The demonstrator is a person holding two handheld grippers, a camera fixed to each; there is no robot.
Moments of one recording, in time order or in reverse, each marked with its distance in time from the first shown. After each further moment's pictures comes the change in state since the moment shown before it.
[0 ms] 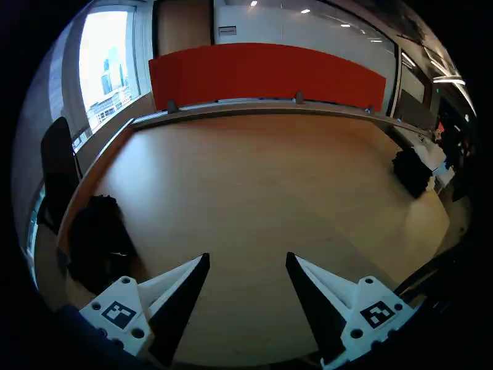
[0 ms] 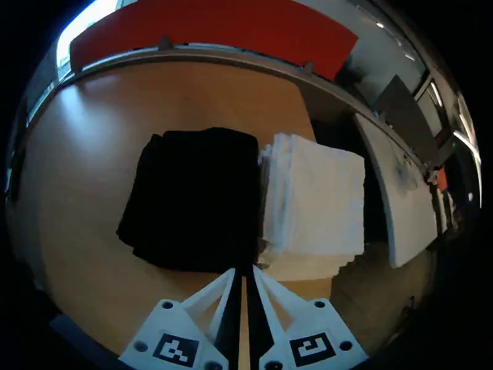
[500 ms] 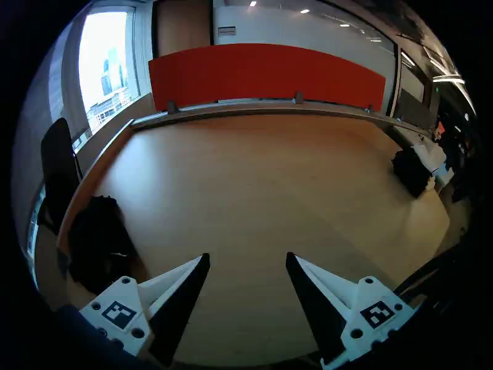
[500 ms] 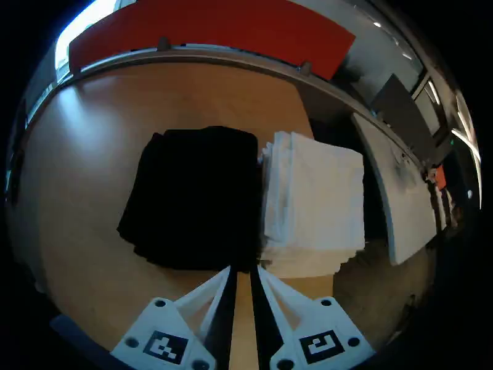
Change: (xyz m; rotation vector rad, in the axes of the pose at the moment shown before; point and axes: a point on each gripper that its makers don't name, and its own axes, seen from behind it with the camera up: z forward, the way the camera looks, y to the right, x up) left arm 0.000 0.001 -0.001 -0.001 0.003 0.003; right arm -0.005 -0.003 -0.003 -0.018 0.009 0.008
